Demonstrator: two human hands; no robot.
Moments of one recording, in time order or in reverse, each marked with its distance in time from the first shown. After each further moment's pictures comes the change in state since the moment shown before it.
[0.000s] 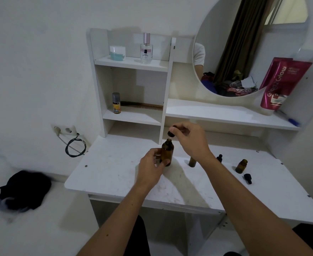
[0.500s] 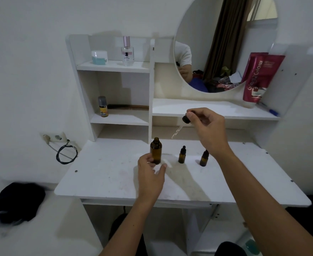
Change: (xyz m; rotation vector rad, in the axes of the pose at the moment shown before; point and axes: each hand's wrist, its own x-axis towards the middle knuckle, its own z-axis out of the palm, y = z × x) left_hand -0.044 0.019 0.032 -0.077 0.172 -0.049; right_hand -0.021 -0.006 -0.079 0.186 0.238 -0.082
